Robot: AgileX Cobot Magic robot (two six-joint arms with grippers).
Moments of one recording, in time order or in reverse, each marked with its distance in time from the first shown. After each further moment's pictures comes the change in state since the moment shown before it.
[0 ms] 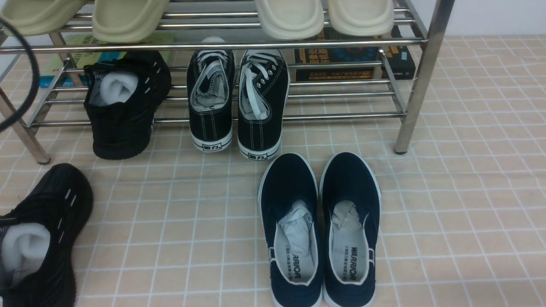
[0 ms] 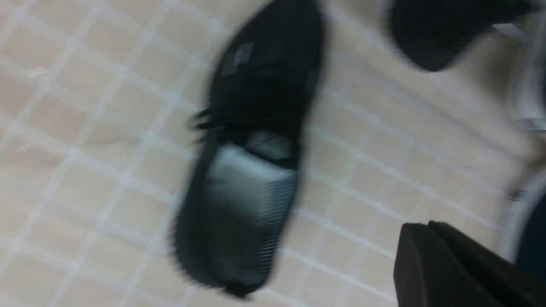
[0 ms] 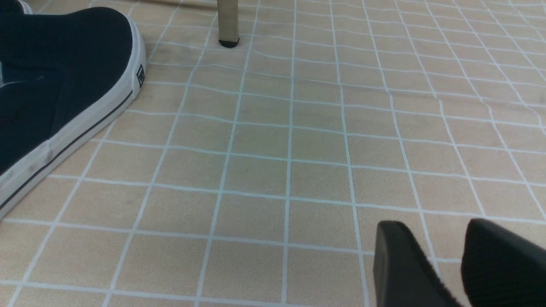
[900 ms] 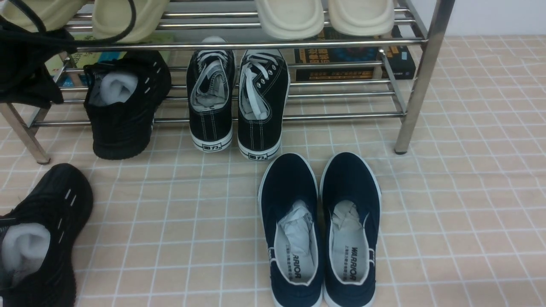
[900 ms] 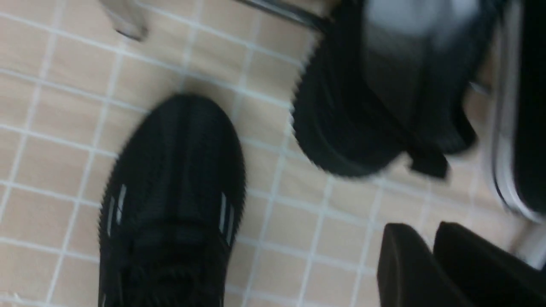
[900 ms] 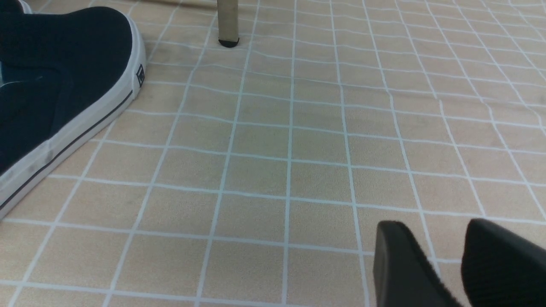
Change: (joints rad) right arm 0.000 0.000 0.000 0.000 0.000 0.000; left arm -0.269 0.568 -0.350 0.130 -0.149 -0.123
